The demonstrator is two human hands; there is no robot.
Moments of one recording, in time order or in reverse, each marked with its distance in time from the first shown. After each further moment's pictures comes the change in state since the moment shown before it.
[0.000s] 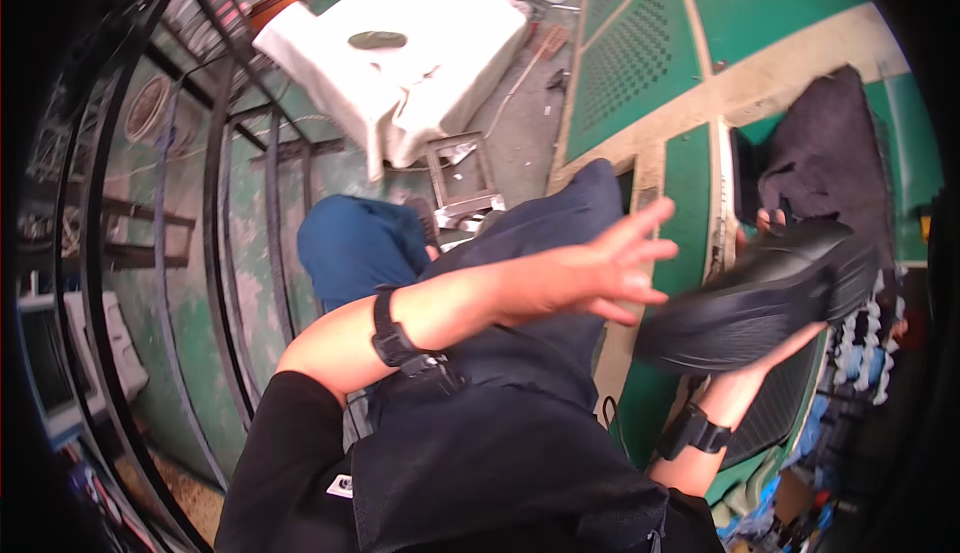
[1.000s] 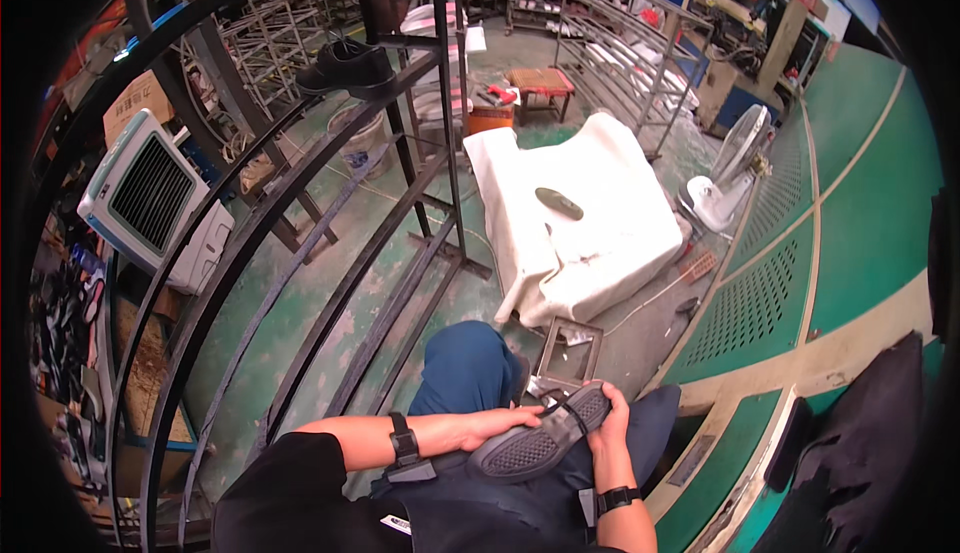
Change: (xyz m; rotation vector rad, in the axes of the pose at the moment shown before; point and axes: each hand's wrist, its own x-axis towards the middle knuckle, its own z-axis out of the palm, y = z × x) left_hand -0.105 -0.085 -0.103 -0.170 0.894 -0.156; right_hand 0.011 0.309 -0.058 0.109 0.212 0.972
